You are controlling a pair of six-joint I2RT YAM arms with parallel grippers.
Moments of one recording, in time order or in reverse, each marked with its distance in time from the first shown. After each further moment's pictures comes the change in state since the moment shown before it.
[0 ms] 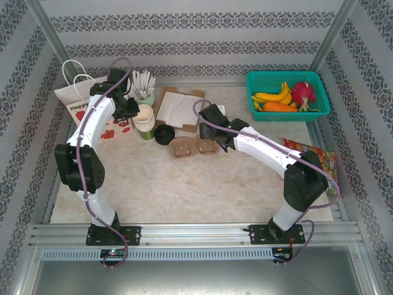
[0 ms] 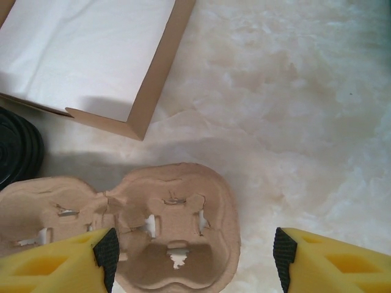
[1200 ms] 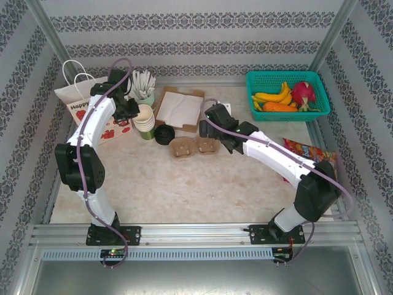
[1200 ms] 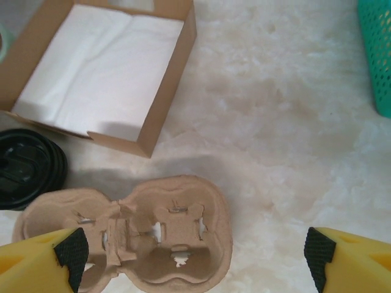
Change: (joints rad) left arm 0.000 0.003 -0.010 0.002 -0.001 0.008; right arm 0.007 -0.139 -0.064 0.043 0.026 0.001
